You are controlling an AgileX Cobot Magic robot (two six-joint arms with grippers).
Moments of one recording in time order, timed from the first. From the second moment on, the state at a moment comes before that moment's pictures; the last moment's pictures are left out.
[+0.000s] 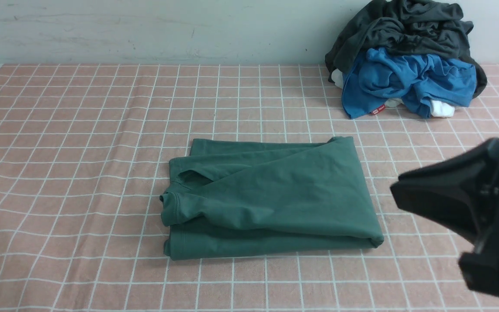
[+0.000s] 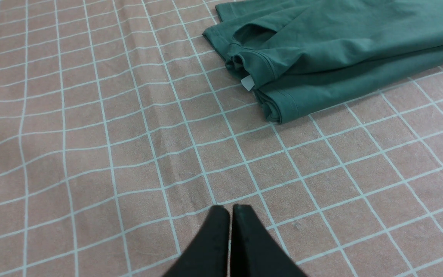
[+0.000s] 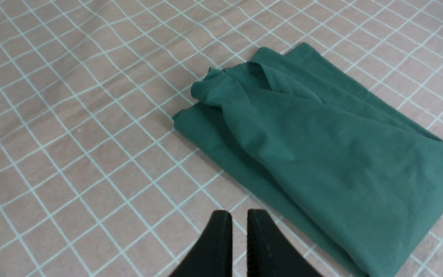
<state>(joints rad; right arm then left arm) 0.71 0.89 -0.97 0.14 0.85 -0.11 -0.30 0.09 -0.53 0.01 1.03 0.03</state>
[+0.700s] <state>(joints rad) 0.71 0.72 -0.88 0.15 0.84 -0.10 -0.30 0.09 -0.53 0.01 1.03 0.03</state>
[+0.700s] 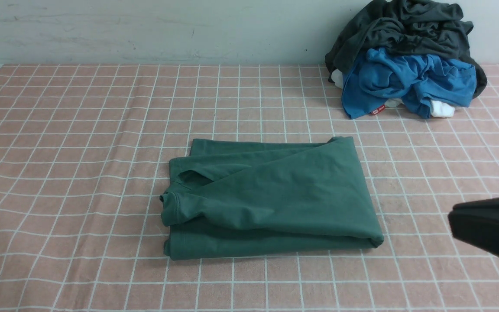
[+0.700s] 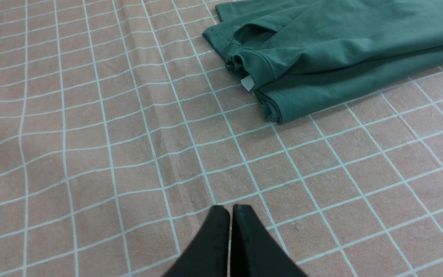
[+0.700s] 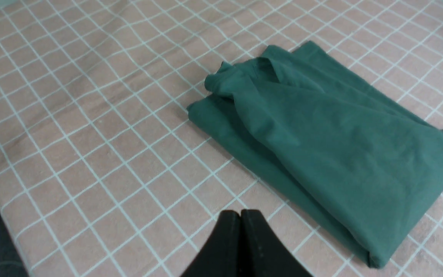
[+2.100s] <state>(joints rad) -0.04 -0.01 0.02 0.02 0.35 0.13 -0.30 0.09 -0.53 0.01 1.03 0.03</state>
